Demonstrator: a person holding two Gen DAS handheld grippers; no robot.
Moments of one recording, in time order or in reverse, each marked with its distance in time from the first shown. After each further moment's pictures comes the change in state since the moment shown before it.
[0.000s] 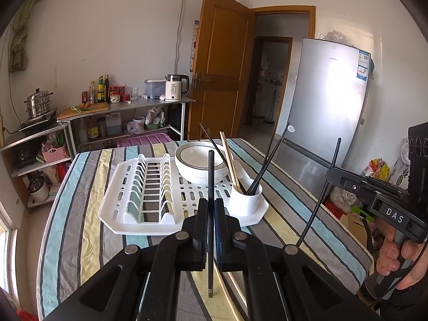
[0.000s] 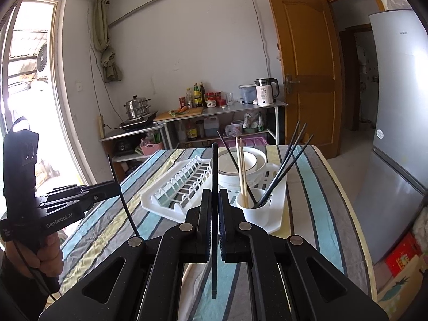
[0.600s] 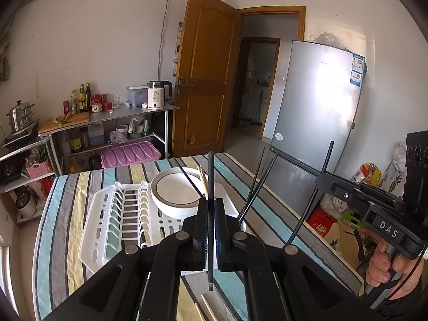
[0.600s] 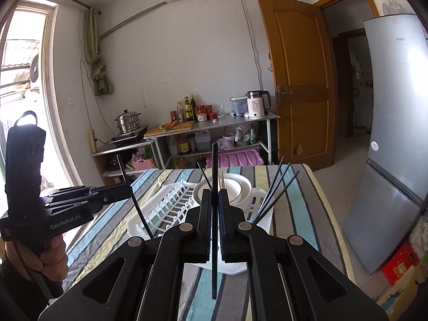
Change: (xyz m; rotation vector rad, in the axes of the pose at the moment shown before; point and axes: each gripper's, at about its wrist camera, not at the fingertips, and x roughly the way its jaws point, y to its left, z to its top) left arm 0.046 -0.026 0.078 0.032 -0.008 -0.069; right arm 0.016 -0.031 0.052 0.020 -0.058 -0.029
